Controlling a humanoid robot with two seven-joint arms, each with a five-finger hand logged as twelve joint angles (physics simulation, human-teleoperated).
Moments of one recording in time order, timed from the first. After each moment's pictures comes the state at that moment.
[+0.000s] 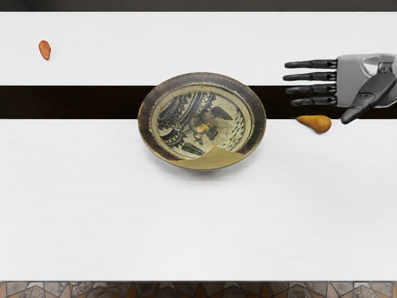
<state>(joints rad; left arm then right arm) -0.09 0.00 0.36 -0.11 0.18 0.14 0.19 1.13 -1.09 0.41 1.38 0.41 0.61 -0.61</state>
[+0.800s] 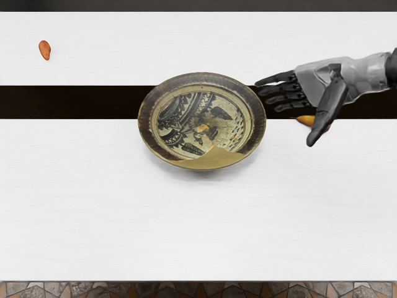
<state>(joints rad) -0.11 0.00 0.36 -0.11 0.18 0.14 0.19 1.30 -0.91 0.34 1.39 -0.06 0.58 -0.61</state>
